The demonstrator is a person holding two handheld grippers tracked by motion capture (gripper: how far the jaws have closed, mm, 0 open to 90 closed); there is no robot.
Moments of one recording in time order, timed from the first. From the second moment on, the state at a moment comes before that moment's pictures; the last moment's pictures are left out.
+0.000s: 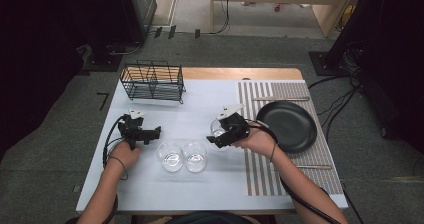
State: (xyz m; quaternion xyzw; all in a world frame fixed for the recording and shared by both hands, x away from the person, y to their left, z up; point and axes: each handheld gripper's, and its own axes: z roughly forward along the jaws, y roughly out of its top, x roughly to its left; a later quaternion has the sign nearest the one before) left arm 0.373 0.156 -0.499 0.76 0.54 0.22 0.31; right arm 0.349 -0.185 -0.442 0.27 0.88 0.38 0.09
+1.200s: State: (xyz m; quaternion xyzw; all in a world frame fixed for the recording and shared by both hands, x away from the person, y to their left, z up) left arm 0.373 0.156 -0.499 0.75 0.54 0.22 0.31; right arm 0.362 -0.185 -0.445 0.31 0.86 0.38 0.13
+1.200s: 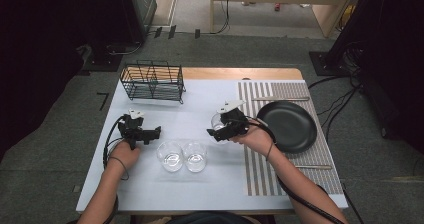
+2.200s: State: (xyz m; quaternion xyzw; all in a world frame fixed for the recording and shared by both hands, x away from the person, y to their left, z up) left arm 0.373 0.156 -0.499 0.75 0.54 0.22 0.31; right arm 0.373 -0.186 -0.445 0.33 0.85 0.38 0.15
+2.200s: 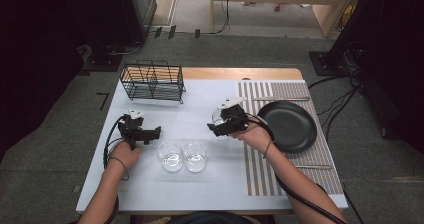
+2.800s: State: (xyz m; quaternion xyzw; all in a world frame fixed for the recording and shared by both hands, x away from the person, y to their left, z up) left arm 0.373 0.156 -0.499 0.75 0.54 0.22 0.31; right arm 0.381 -0.191 -0.446 0.36 0.84 0.39 0.16
